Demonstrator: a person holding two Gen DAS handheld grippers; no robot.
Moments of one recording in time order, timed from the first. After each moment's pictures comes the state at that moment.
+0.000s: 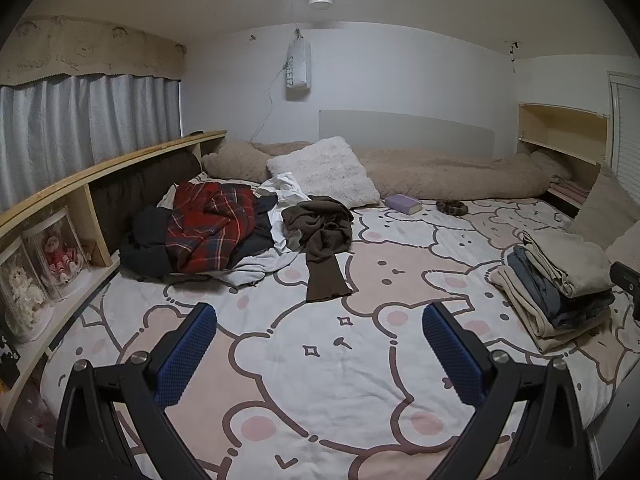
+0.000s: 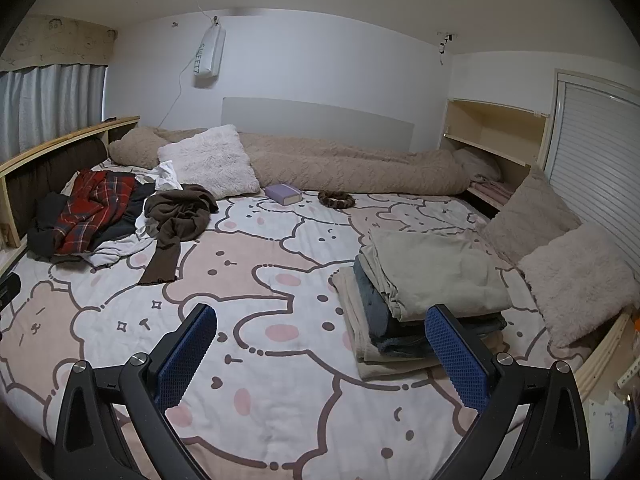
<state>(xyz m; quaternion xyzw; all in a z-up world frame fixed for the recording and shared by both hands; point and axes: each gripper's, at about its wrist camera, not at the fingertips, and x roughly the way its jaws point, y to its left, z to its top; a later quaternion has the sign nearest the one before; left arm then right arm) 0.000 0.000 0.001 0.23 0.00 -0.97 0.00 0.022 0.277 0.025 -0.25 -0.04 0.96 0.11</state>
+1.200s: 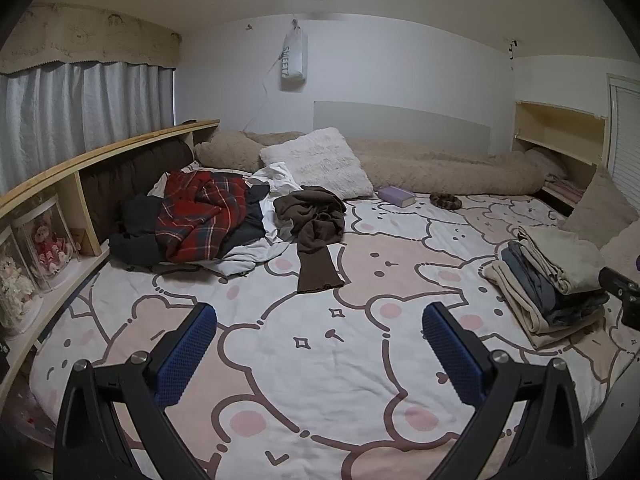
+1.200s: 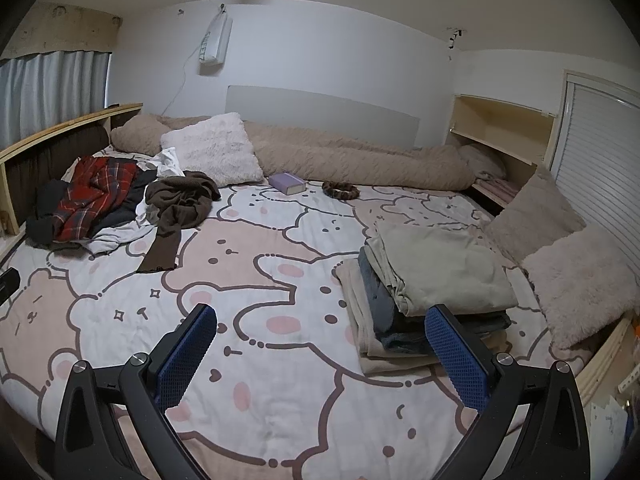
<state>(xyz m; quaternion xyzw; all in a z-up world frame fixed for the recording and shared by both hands) -0.005 0.002 -0.011 0.24 0.01 -0.97 -0.02 0.014 0.270 0.013 -0.27 -0.05 0.96 0.10</state>
